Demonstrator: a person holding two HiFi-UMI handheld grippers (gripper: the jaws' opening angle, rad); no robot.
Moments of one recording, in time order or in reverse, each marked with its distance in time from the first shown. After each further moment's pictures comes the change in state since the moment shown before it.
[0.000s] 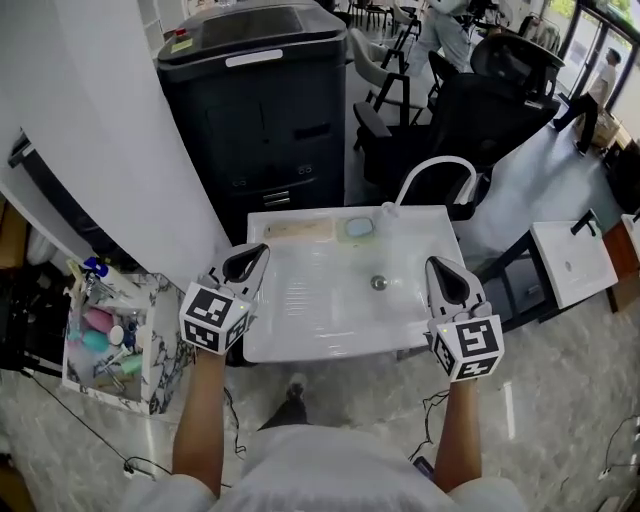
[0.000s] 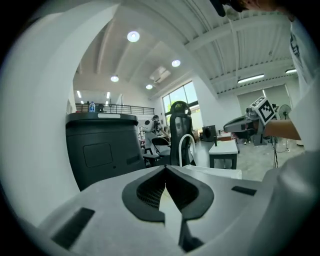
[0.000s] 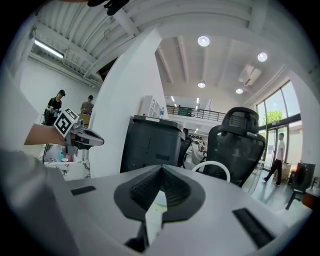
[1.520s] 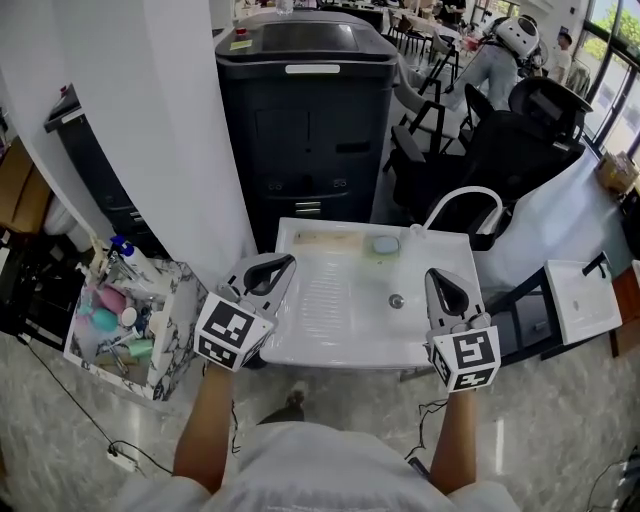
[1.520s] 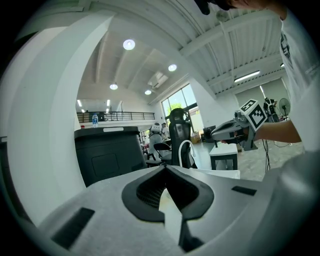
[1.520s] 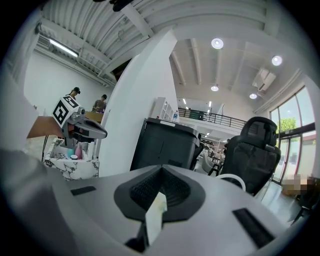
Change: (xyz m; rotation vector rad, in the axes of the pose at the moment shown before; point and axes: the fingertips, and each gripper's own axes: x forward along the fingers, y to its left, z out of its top) left arm -0.057 -0.008 0.029 0.066 -0.055 0.033; right arm 0.019 0.058 0.032 -0.097 -0.028 0.105
